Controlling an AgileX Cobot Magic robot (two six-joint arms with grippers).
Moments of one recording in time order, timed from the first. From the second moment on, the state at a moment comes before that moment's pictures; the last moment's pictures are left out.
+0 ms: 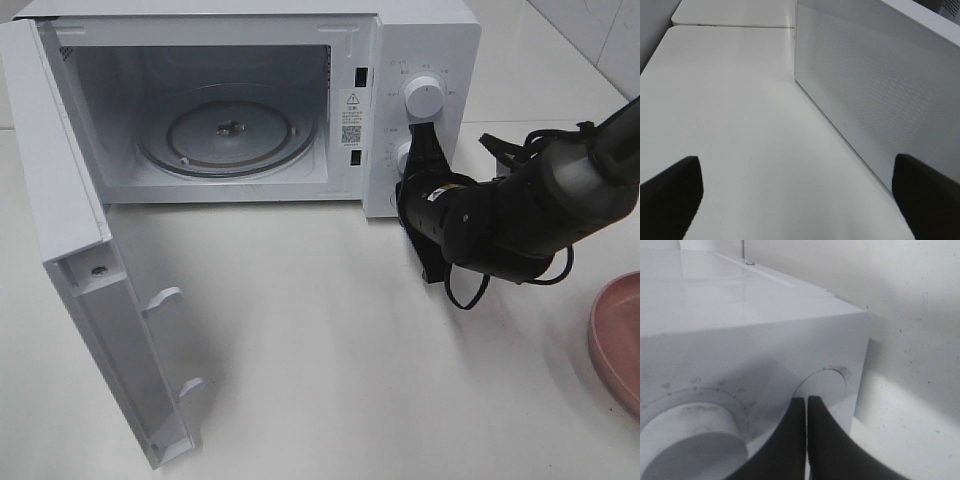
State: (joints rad) left arm 0.07 0.02 -0.51 -0.15 1.04 0.10; right arm 0.54 2.07 -0.87 0.64 -0.72 1.15
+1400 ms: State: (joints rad) left arm 0.07 0.02 -0.51 -0.15 1.04 0.10; right arm 0.54 1.67 -0.74 0.23 0.10 0.24
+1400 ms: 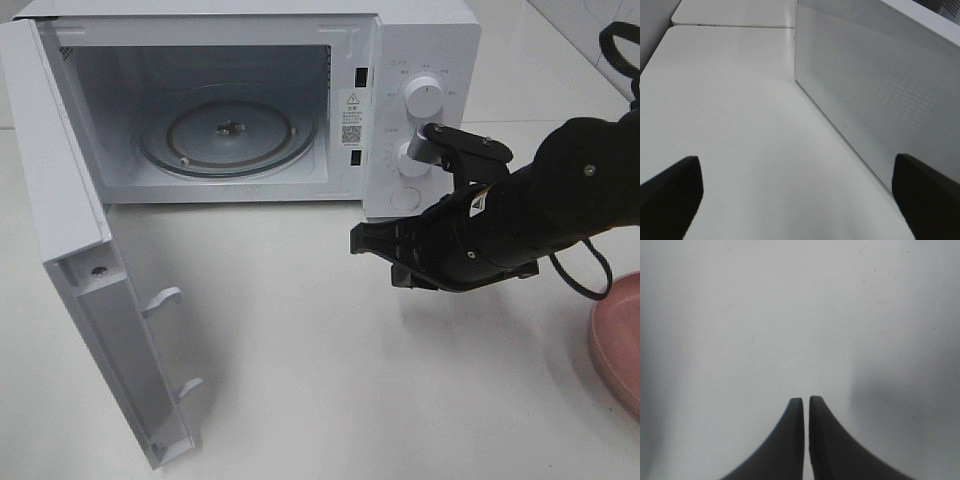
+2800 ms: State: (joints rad) left arm 0.07 0.02 -0.51 -0.15 1.04 0.10; right arm 0.33 1.43 -0.74 -0.31 0.84 0.23
